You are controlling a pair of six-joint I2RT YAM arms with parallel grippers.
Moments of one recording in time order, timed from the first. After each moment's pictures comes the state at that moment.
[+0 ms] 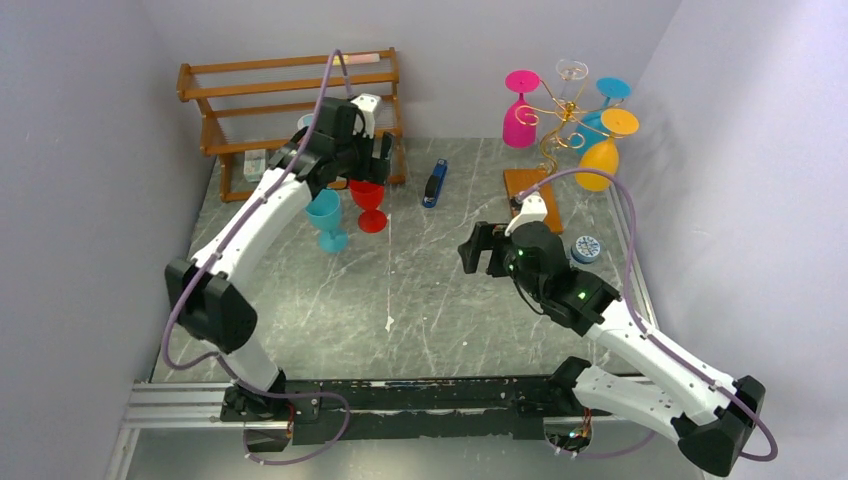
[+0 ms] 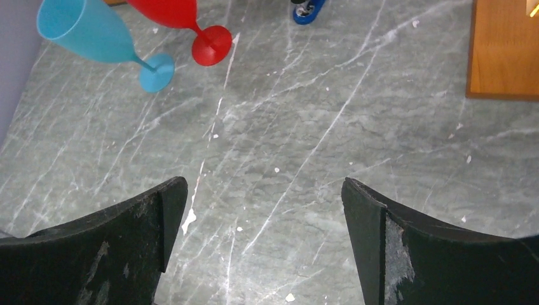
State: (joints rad) left arm -0.48 1.71 1.71 -0.64 -0.05 -0.11; right arm 0.76 0.88 0.84 -0.40 0.31 0.48
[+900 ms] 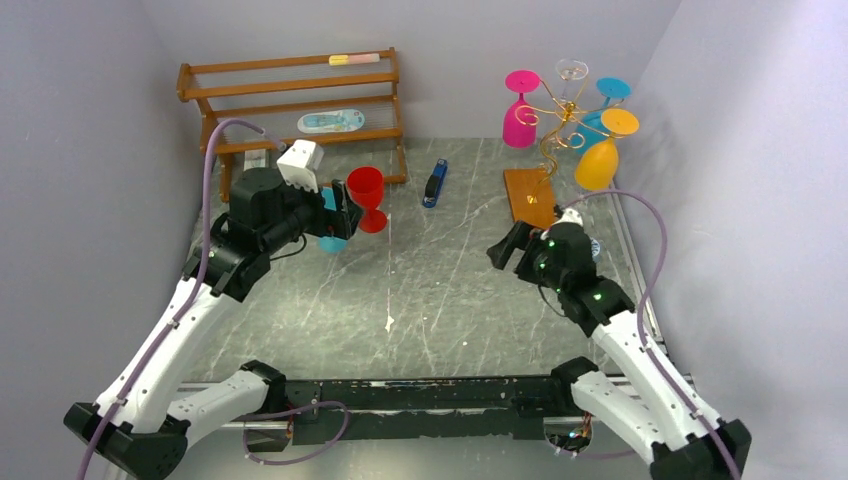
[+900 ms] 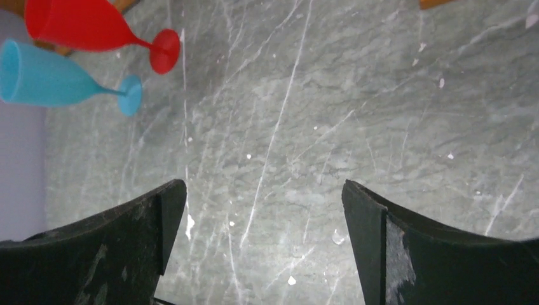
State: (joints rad) left arm -0.48 1.00 1.17 -0.51 0.06 -0.25; right arm 0.48 0.80 0.71 -0.45 0.14 0.66
